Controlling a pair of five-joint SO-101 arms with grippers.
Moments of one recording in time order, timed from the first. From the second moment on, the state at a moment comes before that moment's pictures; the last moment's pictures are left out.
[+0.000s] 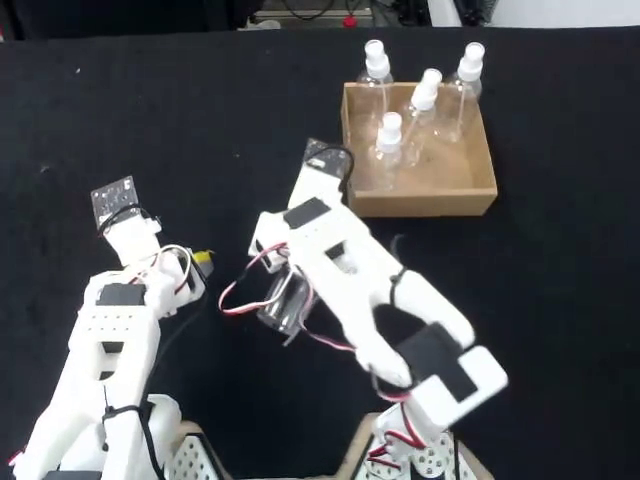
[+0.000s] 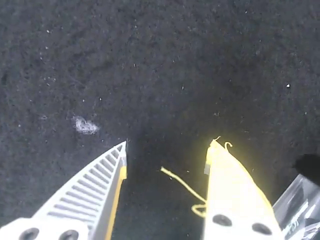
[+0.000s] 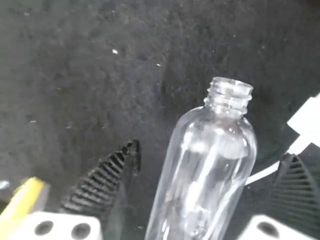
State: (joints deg) left arm -6.1 -41.1 69.4 37.1 18.4; right arm -32.2 7.2 25.1 53.8 -48.6
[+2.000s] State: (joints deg) left arm -6.1 -41.1 69.4 37.1 18.4; right arm -28.9 10.5 18.4 66.3 14.5
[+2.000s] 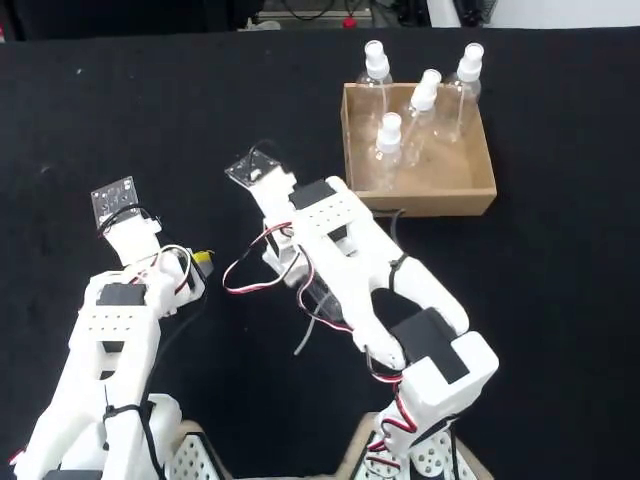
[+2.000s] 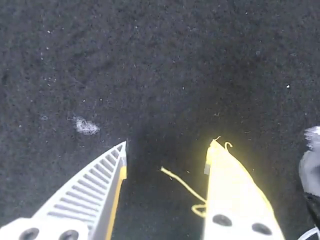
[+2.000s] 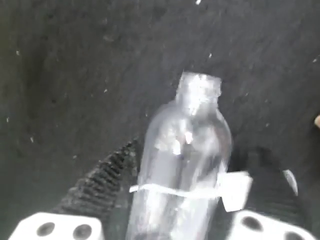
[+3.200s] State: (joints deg) left arm -6.1 -41.1 69.4 37.1 18.4; right arm -22.8 6.5 8.7 82.5 -2.1
